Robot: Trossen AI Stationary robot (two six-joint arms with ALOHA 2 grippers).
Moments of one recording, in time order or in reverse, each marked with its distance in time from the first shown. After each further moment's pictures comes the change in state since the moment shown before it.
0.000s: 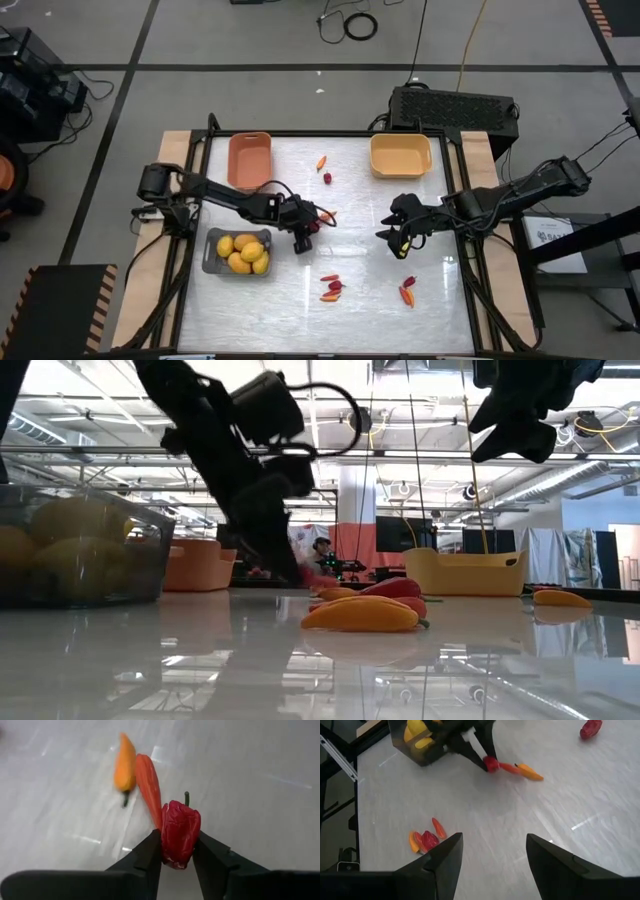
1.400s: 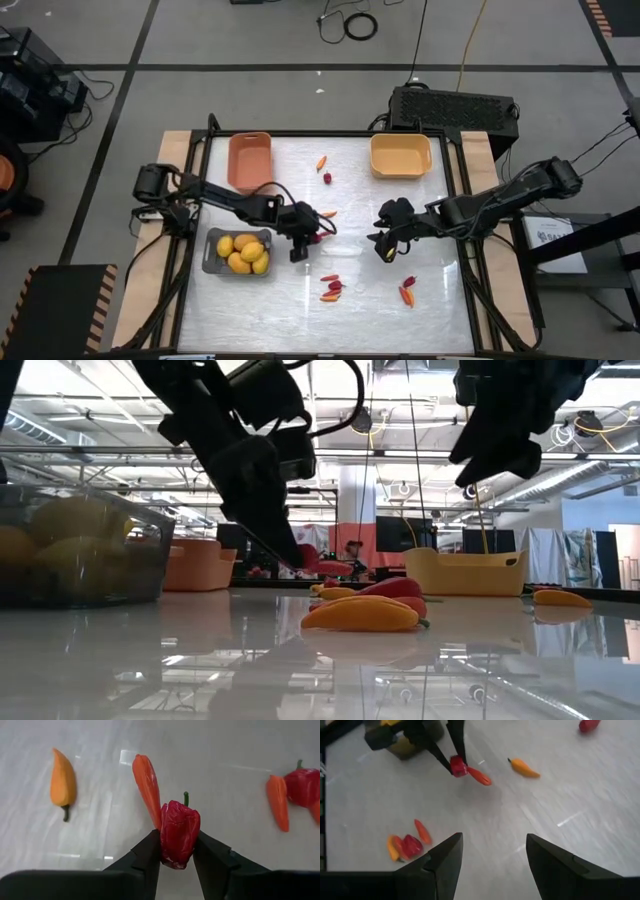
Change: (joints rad) left arm -0.036 -0.014 0.017 0.012 0.152 0.077; right arm -0.001 0.148 0.001 0.076 0.041 0.000
